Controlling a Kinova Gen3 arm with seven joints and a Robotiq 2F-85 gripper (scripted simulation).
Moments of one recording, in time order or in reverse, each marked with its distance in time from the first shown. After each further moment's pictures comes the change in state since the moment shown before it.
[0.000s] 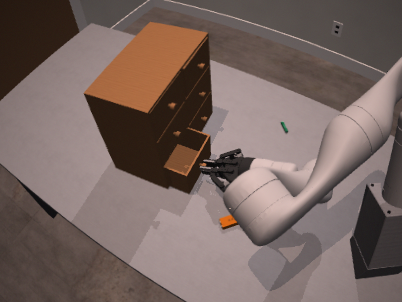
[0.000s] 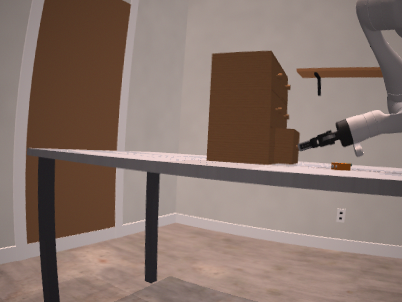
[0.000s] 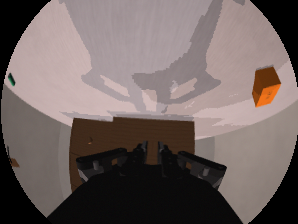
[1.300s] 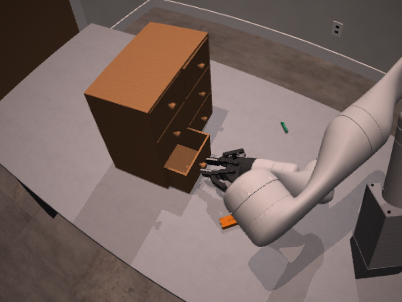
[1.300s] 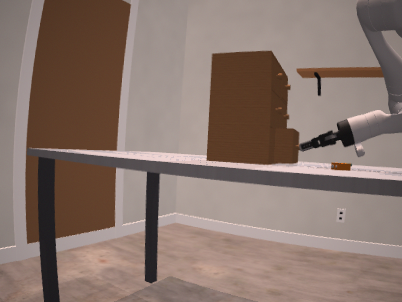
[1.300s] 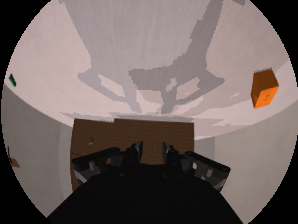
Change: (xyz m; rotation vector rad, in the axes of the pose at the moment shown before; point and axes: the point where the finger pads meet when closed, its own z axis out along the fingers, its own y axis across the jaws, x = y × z) arm 0.002 -0.001 -0.003 0.002 0.002 0.000
